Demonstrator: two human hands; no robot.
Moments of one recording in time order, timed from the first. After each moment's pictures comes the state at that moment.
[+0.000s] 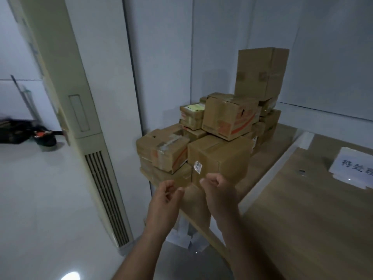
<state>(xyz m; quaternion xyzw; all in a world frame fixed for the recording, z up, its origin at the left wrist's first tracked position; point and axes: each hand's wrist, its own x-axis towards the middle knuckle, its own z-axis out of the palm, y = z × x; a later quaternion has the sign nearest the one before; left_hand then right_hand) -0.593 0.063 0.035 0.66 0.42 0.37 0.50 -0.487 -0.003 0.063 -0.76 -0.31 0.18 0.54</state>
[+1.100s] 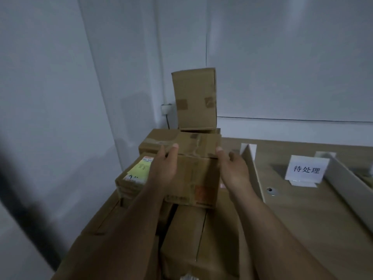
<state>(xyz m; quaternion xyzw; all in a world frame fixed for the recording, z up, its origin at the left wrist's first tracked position) -0.294 0.348 0.157 0.79 0.23 0.22 0.53 -0.255 0.200 0.160 -0.77 -0.06 0.00 0.64</state>
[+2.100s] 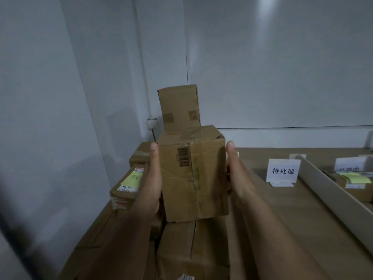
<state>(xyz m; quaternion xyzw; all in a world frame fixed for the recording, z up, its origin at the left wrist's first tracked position) -0.342 0.331 0.170 0.66 0.19 0.17 0.71 -0.294 0.159 0.170 -0.72 -0.09 0.05 0.69</state>
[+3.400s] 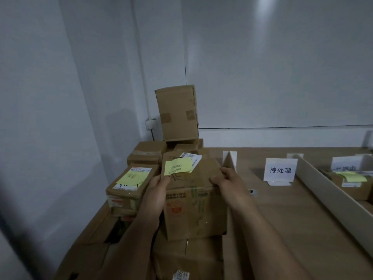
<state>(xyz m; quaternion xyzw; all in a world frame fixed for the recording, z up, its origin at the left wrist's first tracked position) -0.356 0.314 0.144 0.67 0.22 0.14 0.69 -0.304 0.150 0.147 -0.76 -0.07 0.06 0.64</state>
